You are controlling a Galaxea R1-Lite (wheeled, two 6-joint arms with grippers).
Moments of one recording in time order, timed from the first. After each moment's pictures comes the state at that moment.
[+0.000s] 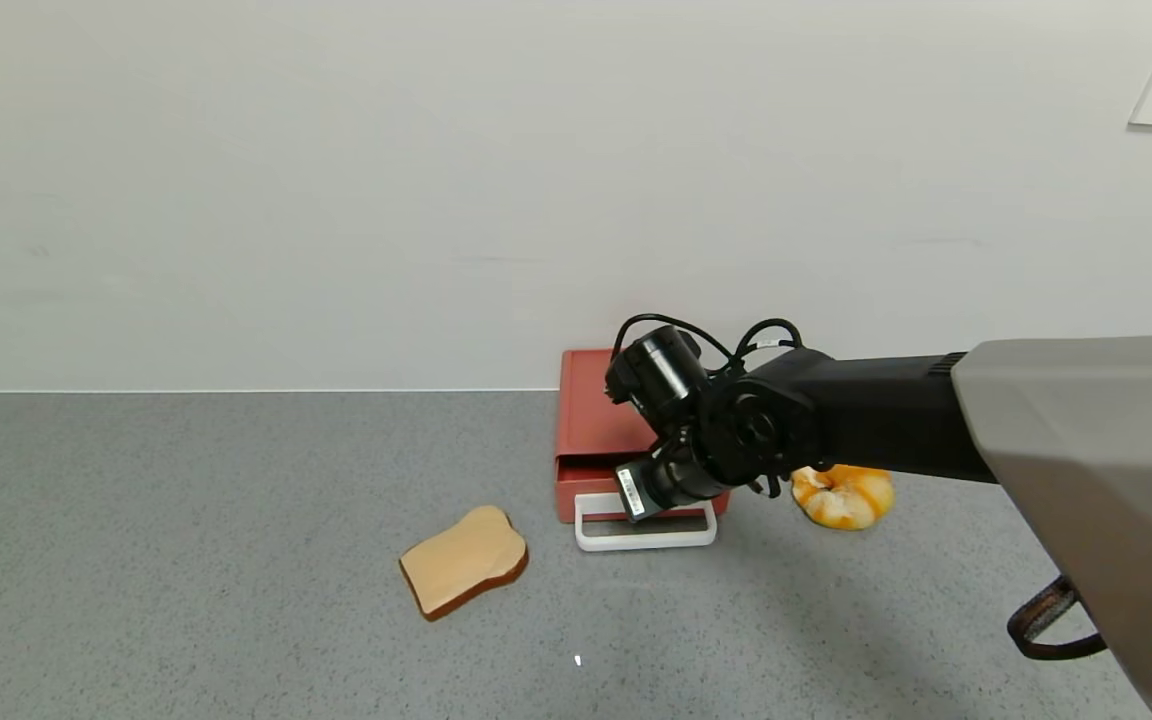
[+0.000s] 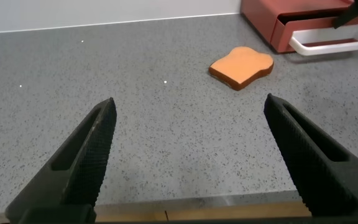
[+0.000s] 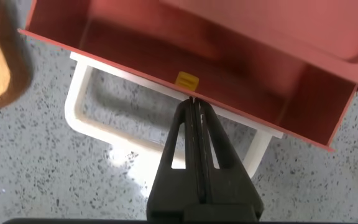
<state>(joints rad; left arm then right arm) 0.00 0.00 0.00 0.00 -0.02 0.02 0.69 2.35 -1.92 0.48 -0.23 0.22</state>
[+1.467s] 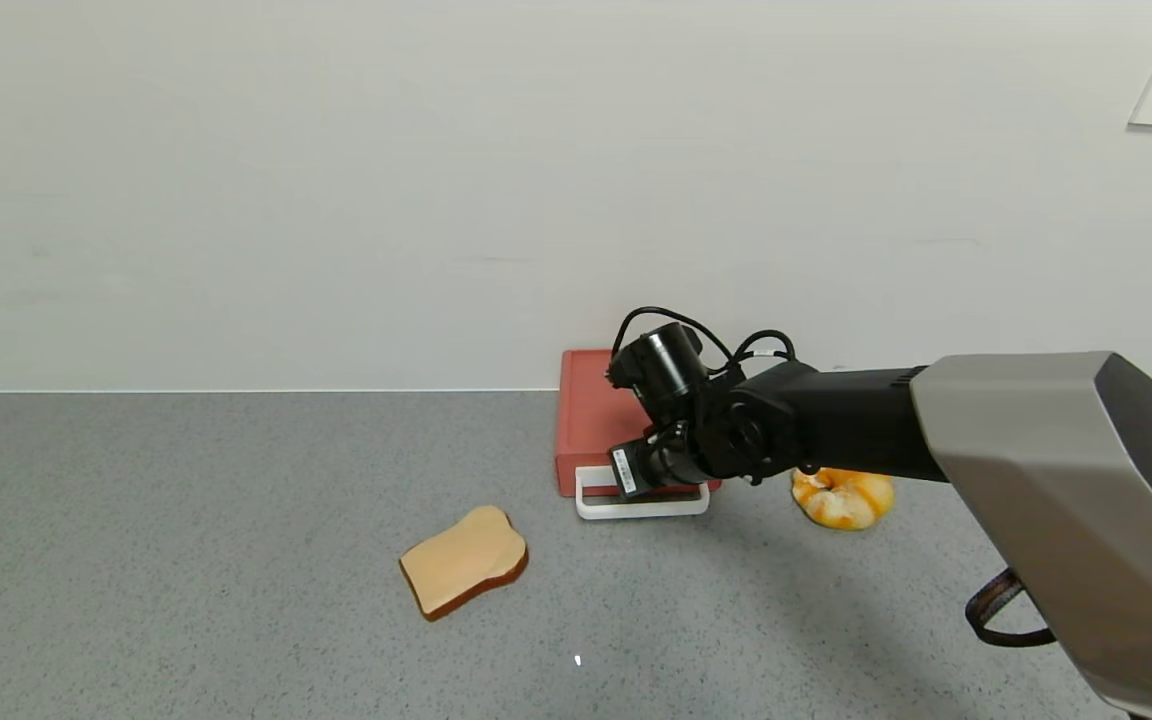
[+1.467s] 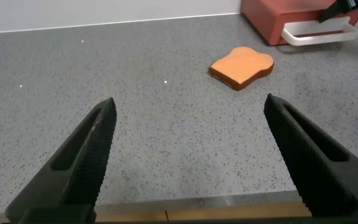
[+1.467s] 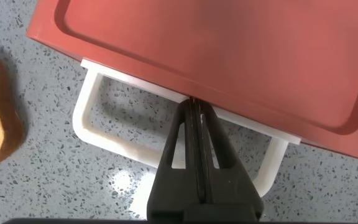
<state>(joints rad) 0.00 0.00 0.00 0.00 -0.02 0.02 0.65 2.41 -1.96 0.33 -0.22 0.19</state>
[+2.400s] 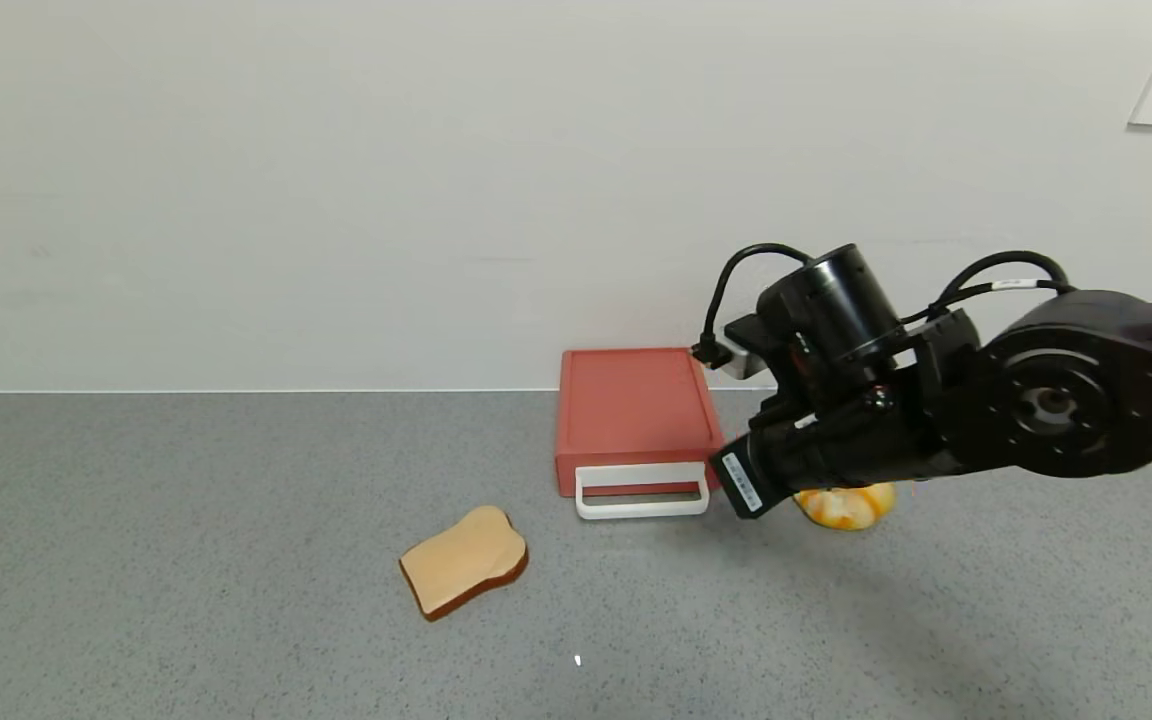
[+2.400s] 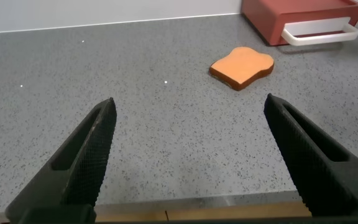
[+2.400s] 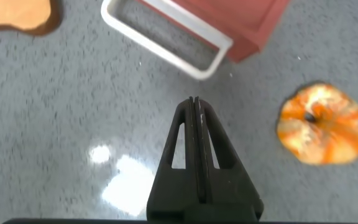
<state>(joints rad) 0.00 0.00 0.00 0.00 -0.02 0.02 0.64 1.92 -1.46 0.32 -0.14 -0.01</state>
